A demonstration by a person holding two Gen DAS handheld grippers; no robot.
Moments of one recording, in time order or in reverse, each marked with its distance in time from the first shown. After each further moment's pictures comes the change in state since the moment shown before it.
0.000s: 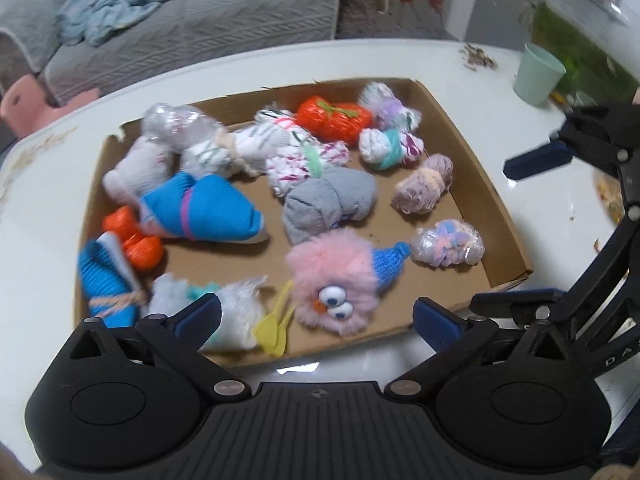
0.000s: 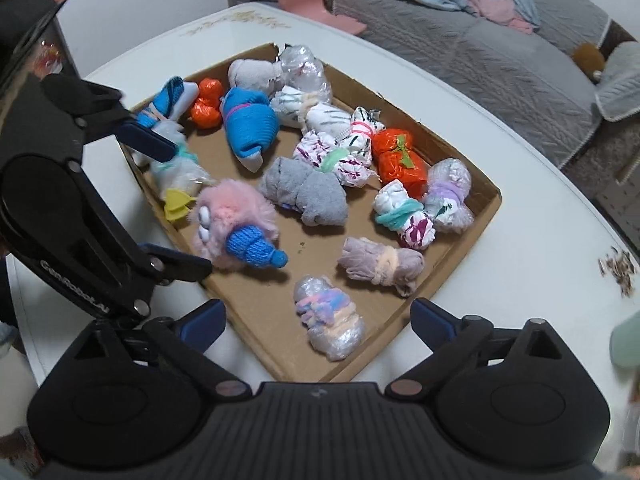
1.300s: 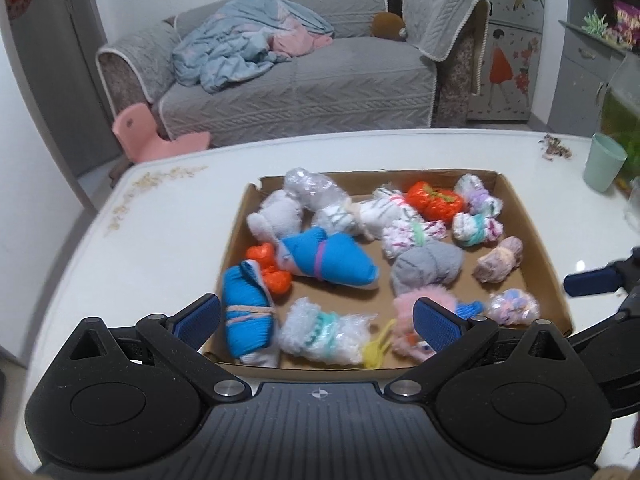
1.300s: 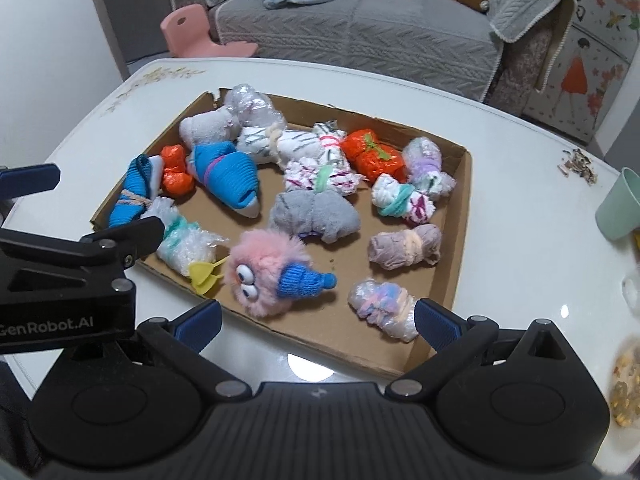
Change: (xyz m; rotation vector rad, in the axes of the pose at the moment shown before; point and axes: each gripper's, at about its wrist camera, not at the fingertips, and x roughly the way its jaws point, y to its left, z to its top) left arm -0.065 0.020 -0.013 -0.146 -0.221 0.244; right arm -0.004 0.046 0.012 0.422 -0.025 -0.165
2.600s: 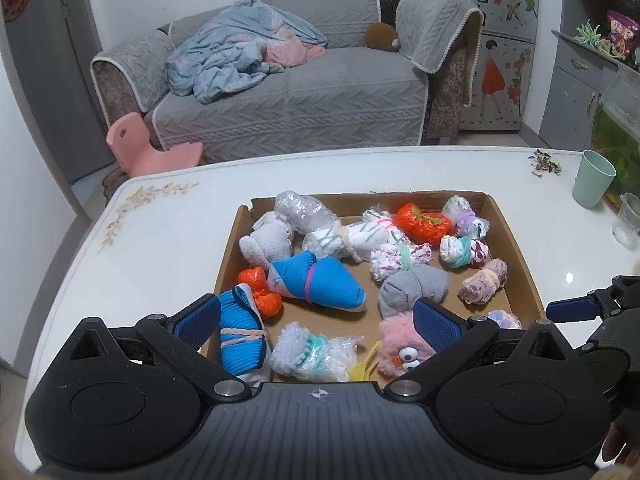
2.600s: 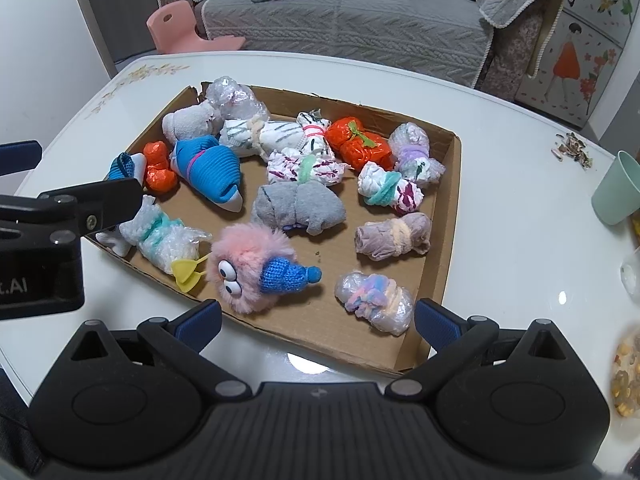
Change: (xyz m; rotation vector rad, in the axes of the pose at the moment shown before) left arm -0.010 -0.004 0.016 0.006 -0.026 -0.008; right arm 0.006 -0.006 0.001 0.010 0.016 -0.010
